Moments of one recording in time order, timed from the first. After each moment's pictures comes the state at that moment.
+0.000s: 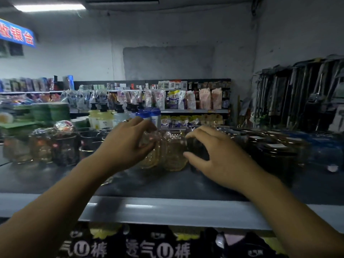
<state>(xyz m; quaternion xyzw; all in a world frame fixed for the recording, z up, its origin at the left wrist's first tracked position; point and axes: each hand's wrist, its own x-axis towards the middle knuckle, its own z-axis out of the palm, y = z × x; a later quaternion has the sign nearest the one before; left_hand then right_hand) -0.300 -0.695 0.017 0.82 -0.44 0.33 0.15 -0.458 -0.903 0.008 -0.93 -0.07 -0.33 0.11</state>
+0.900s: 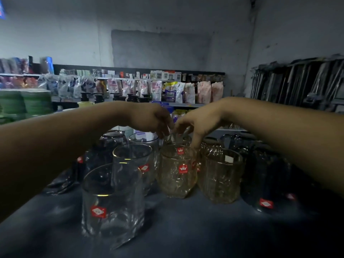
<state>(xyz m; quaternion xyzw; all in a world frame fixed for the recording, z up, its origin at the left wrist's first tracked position) -0.108 -0.727 0.084 0.83 -0.54 -0.07 0.14 -0.216 -0.892 0.101 -0.99 0.00 0.14 0.07</state>
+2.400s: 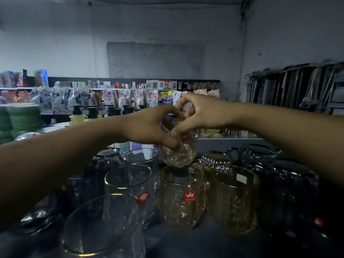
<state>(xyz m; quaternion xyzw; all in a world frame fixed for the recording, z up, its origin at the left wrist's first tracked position) -0.120 -0.730 0.090 0.80 -0.53 -0.03 0.27 -0.215 -0.898 0.114 -0.96 -0.01 -0.12 0.24</state>
